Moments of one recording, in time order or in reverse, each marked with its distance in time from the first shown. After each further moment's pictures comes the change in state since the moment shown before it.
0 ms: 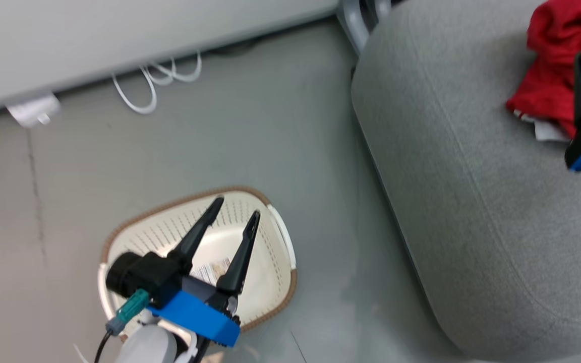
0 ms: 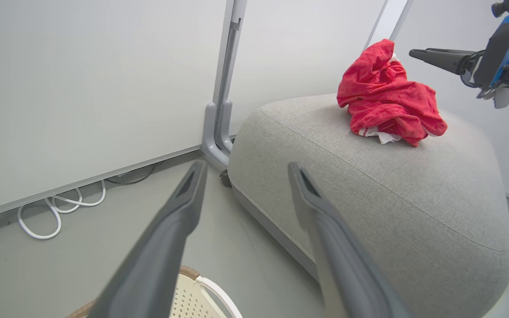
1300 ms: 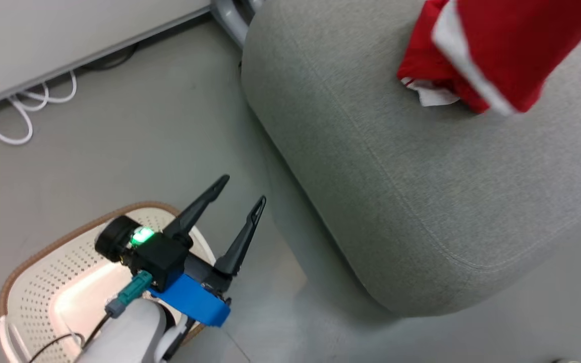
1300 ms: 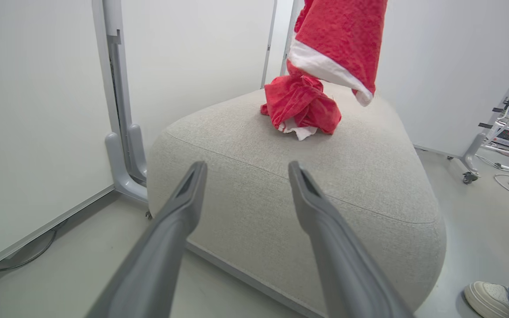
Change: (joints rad) left arm -0.070 0.089 -0.076 -0.012 0.056 0.000 0.000; right arm -0.215 0.024 -0.053 -0.301 0.028 0.000 0.200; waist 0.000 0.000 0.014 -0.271
